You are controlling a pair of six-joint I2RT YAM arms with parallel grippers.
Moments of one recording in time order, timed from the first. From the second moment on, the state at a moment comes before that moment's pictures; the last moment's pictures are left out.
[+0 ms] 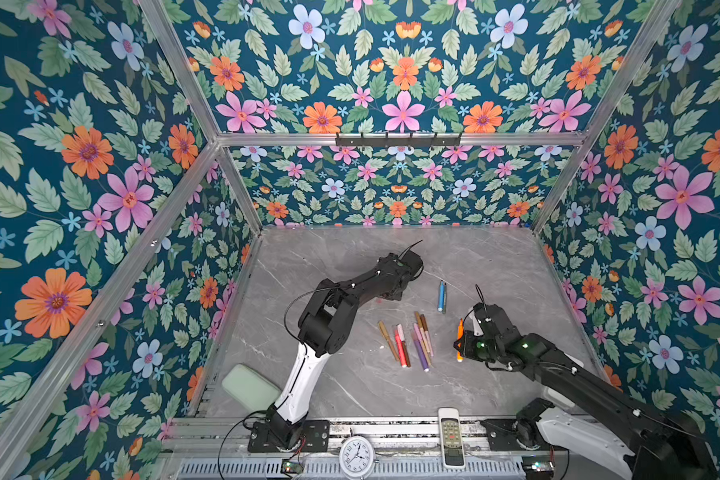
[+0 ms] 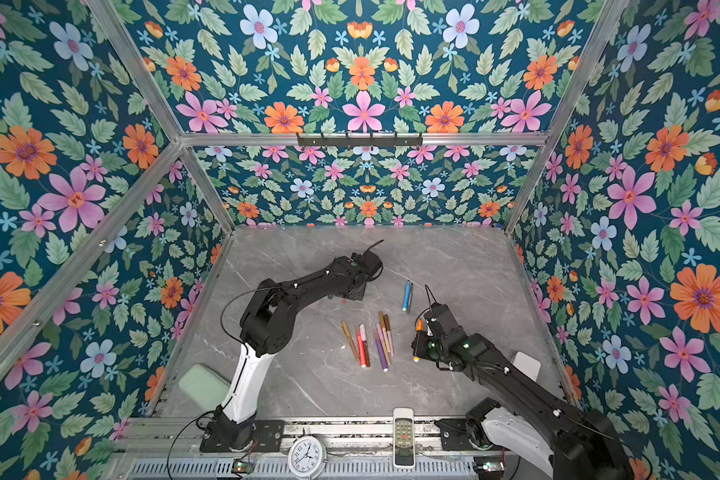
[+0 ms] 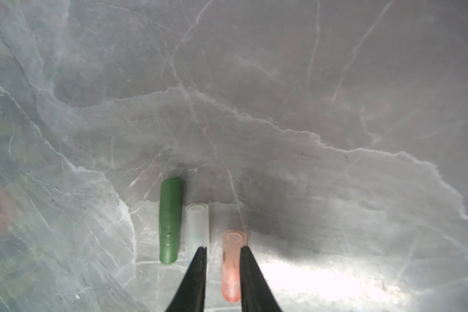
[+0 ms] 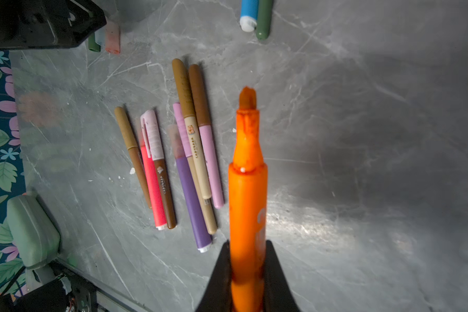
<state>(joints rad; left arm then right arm) -0.75 2.21 1.77 -0.89 -0.48 -0.48 0.54 1.06 0.61 -0.52 -0.15 0.72</state>
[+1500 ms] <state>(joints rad) -0.66 1.36 0.87 -0.35 -0.20 -0.41 0.53 2.14 1.64 -0.93 0.27 0.63</state>
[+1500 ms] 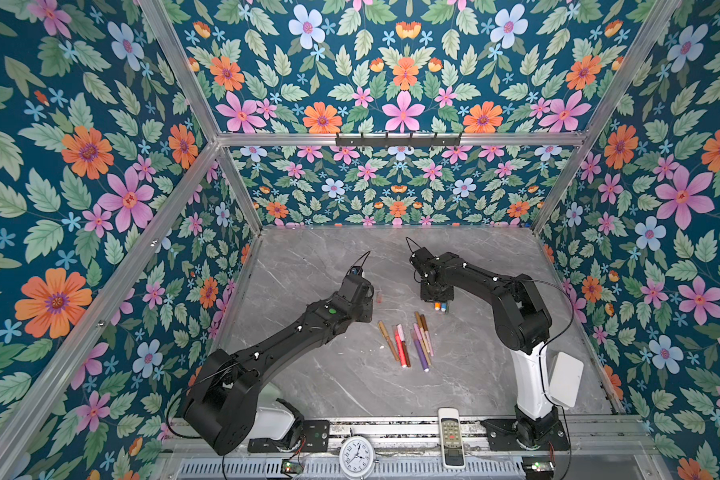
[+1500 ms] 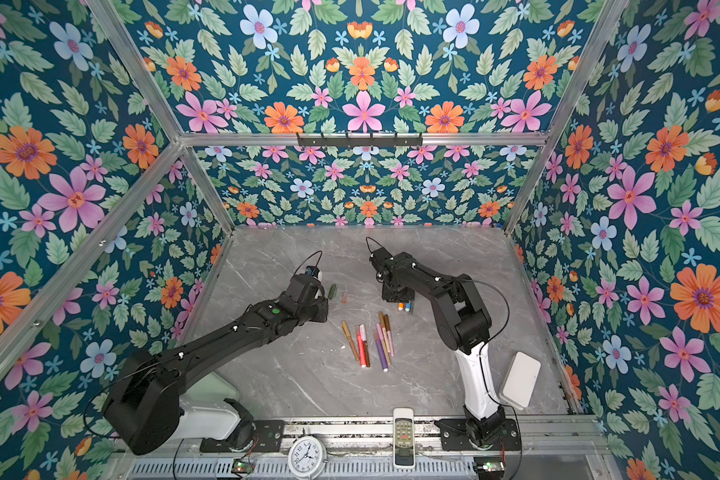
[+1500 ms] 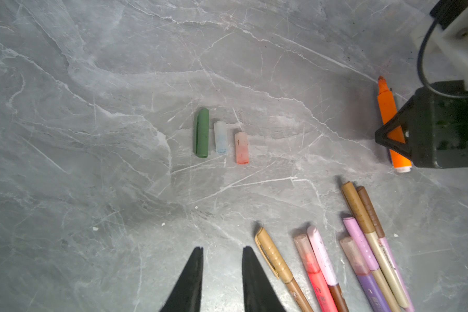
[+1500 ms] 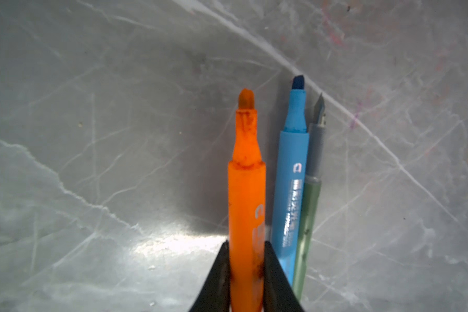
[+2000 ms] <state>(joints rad) -0.66 1.36 0.87 -0.35 -0.18 -0.40 0.53 2.14 1.65 -0.97 0.31 0.64</state>
